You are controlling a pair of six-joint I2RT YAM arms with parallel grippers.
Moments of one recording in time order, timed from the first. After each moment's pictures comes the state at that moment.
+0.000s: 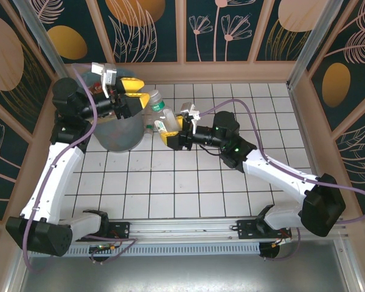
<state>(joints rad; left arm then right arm) -0.18 1.19 1.28 0.07 1.07 -0.44 0.79 1.30 0.95 0.38 -0.59 0.23</state>
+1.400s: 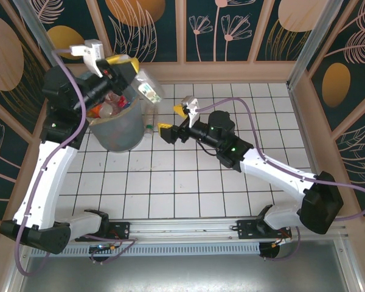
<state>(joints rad) -0.26 1.21 1.55 -0.19 0.40 -0.40 0.84 1.32 1.00 0.32 -0.21 0.18</state>
